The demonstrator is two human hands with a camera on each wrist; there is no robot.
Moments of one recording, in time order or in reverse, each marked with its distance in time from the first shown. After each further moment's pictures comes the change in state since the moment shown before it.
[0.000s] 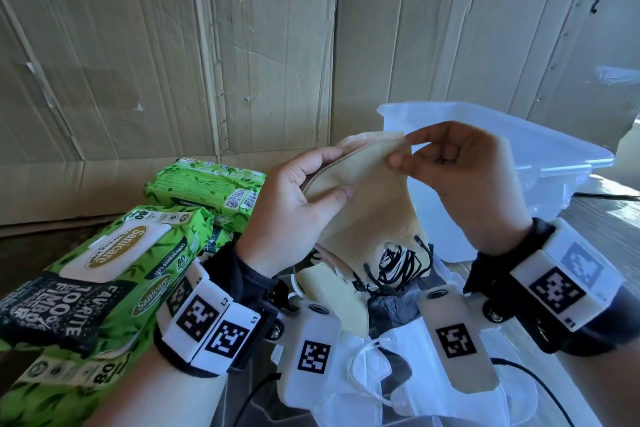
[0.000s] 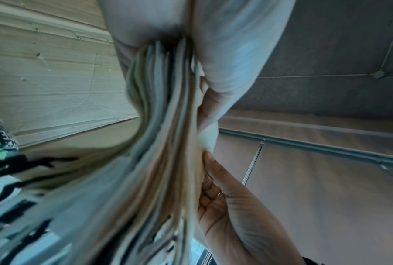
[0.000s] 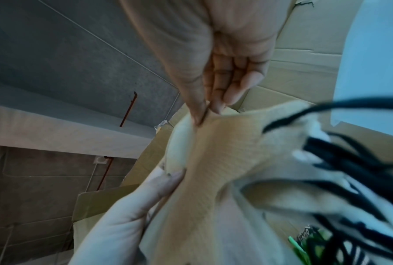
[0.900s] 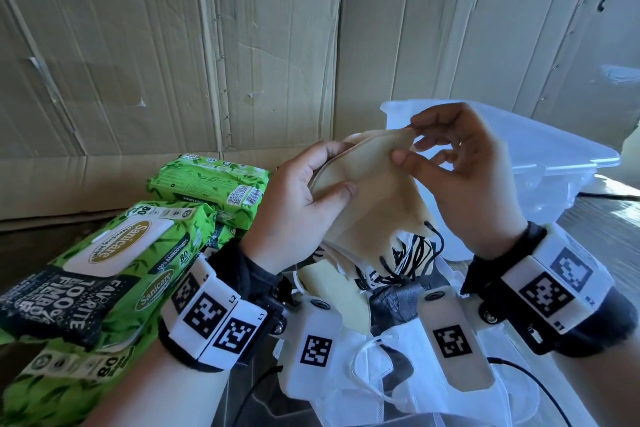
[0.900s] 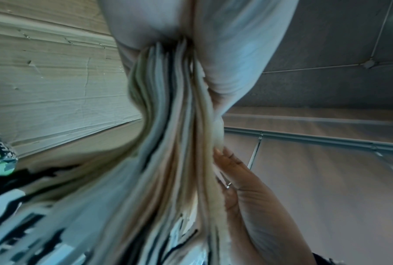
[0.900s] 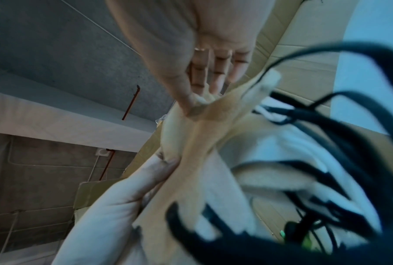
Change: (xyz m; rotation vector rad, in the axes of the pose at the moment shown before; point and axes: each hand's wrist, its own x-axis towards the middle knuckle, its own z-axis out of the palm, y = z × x) left_hand -0.002 0.002 0.000 0.054 -0.018 0.014; right_hand -0.005 0.000 0.005 -0.169 0.025 -0.196
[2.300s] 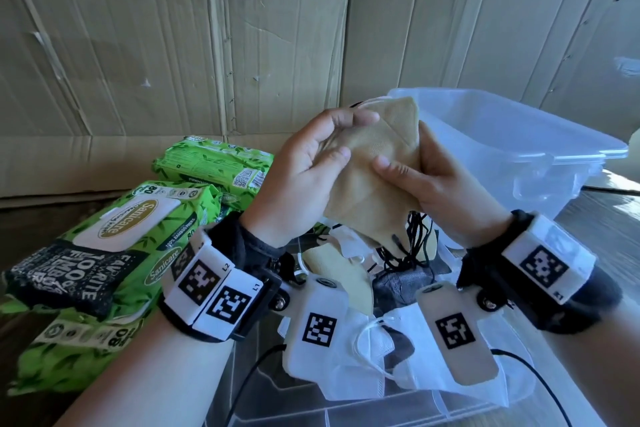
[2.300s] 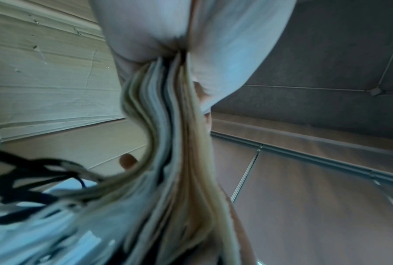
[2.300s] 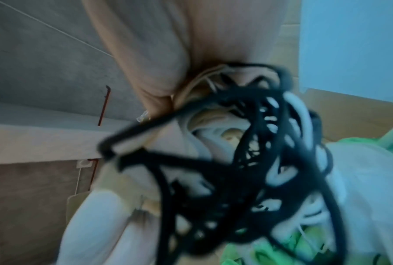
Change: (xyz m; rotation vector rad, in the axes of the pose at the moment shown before) left_hand 0.003 0.005 -0.004 -0.151 -0.072 0.022; right_hand -0.009 0.006 0.017 0.378 -0.434 0.311
